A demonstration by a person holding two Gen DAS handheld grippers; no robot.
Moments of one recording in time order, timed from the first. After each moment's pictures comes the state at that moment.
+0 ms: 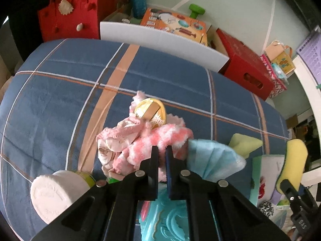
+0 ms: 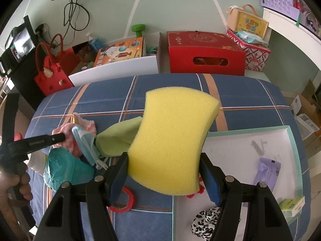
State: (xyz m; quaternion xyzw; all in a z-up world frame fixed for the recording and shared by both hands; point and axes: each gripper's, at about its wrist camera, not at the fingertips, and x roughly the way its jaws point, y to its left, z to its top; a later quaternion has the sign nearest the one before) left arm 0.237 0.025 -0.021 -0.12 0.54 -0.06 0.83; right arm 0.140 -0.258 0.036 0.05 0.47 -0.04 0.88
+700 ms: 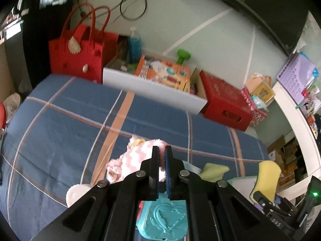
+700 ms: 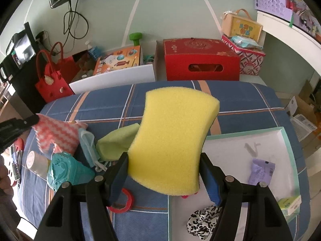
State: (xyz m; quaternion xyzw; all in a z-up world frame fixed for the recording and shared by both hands) left arm 0.205 0.045 0.068 -0.15 0.42 -0.08 0.89; right arm 0.127 -0.268 0.053 0.06 0.45 -0.05 0.89
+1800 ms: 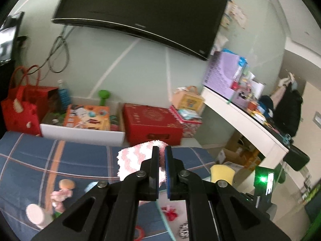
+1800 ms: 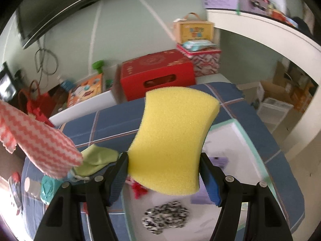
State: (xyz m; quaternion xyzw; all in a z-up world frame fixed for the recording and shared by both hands) left arm 0.133 -0.077 0.169 -0.10 0.27 -0.28 0.91; right arm 0.074 -0.372 0.083 0.14 0.40 -0.15 0.90
